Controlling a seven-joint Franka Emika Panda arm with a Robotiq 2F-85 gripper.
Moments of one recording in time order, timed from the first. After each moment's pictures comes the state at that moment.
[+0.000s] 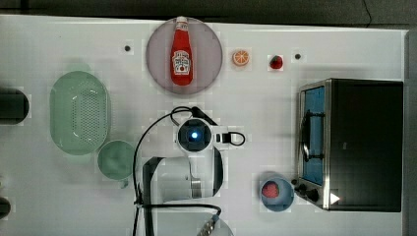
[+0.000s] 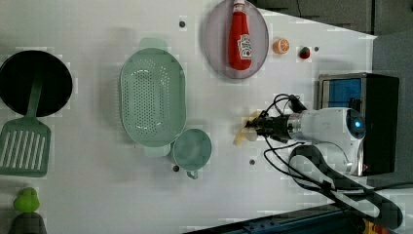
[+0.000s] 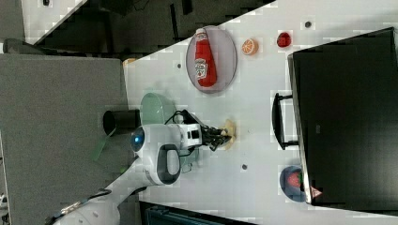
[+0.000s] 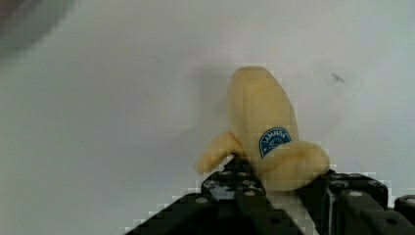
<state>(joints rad) 0.01 0.31 0.08 -2.45 -0.02 1.12 0.03</state>
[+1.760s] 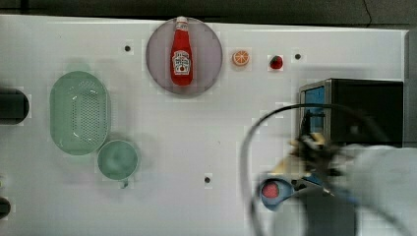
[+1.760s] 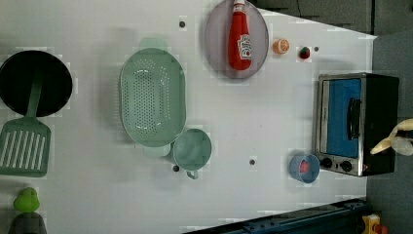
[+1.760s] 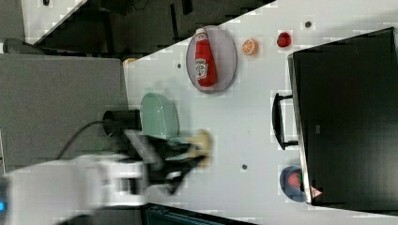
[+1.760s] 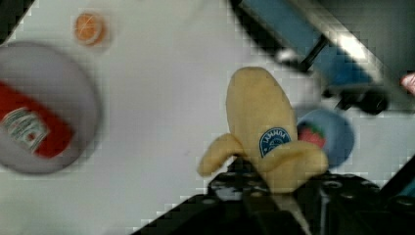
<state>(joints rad) -0.03 -0.25 -0.39 -2.08 -0.03 0.27 -0.30</state>
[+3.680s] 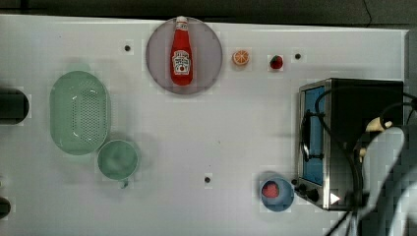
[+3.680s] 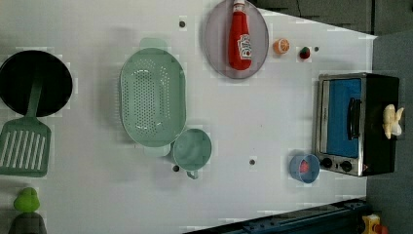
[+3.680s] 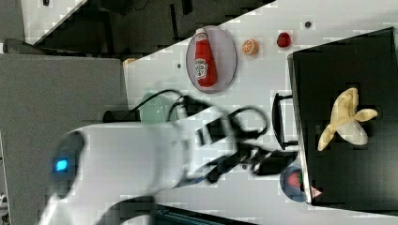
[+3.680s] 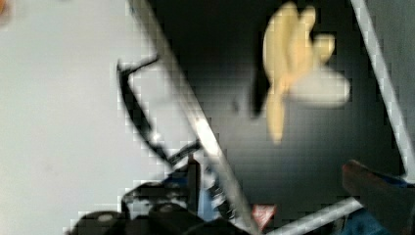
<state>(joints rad) -0.04 0.08 -0.60 -1.79 -0.06 0.23 -0.97</state>
